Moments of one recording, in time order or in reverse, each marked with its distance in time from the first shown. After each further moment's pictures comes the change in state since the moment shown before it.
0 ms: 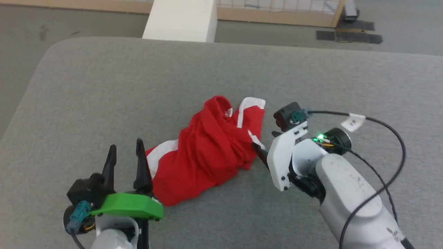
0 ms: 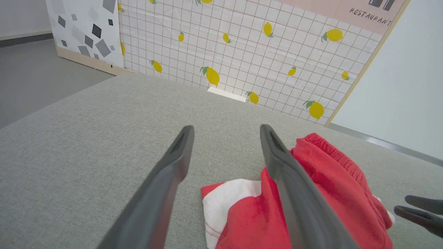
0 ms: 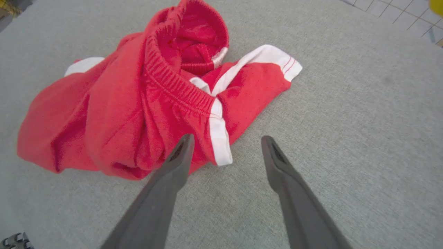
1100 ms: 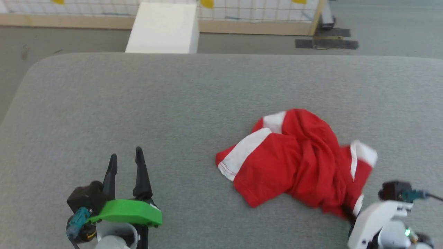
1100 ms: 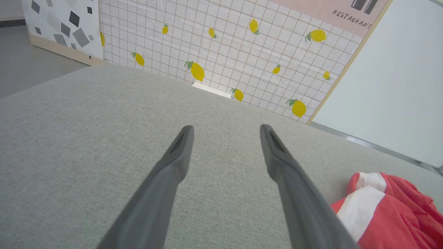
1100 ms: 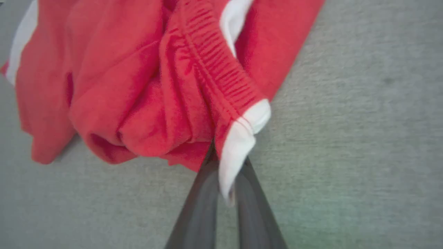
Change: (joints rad) left arm 0.014 -0.080 0.091 0.068 0.030 -0.094 -0.003; right arm 0.524 -0.008 -0.524 -0.285 0.073 0.000 0.030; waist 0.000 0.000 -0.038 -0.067
